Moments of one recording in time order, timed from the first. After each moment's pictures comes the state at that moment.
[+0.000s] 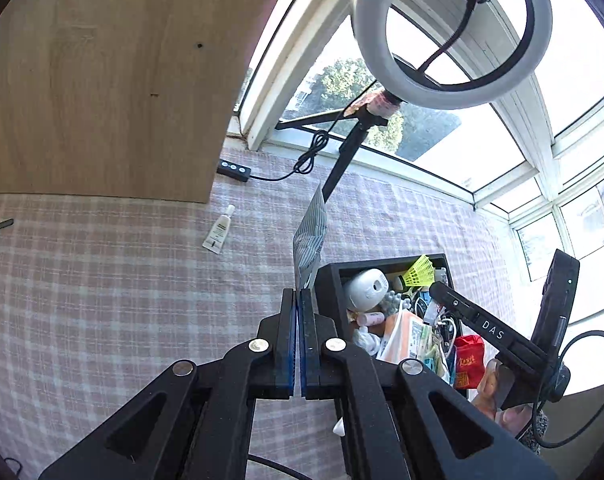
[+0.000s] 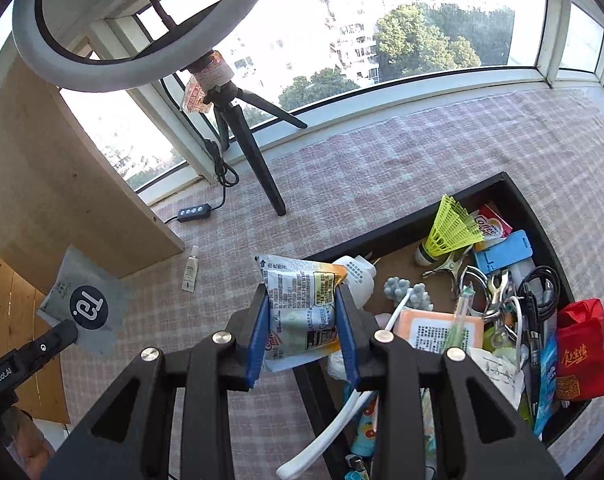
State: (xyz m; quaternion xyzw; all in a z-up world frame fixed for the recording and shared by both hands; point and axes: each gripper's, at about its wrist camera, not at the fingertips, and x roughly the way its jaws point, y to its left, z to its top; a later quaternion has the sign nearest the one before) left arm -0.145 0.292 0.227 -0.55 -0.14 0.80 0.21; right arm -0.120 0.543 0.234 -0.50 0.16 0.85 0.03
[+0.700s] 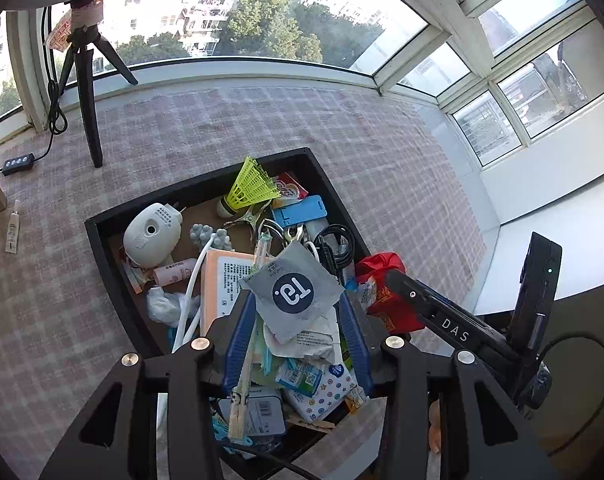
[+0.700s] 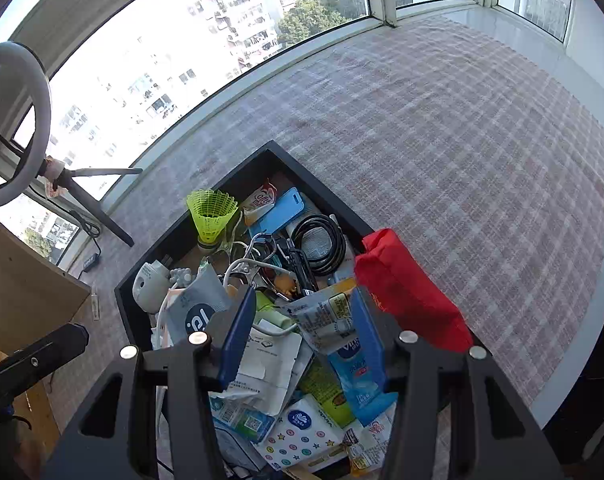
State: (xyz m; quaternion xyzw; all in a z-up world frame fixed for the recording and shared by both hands) left arm -0.091 0.510 0.227 -0.58 -0.03 0.72 0.37; right arm -0.002 0.726 0.211 -0.49 0.25 0.82 0.17
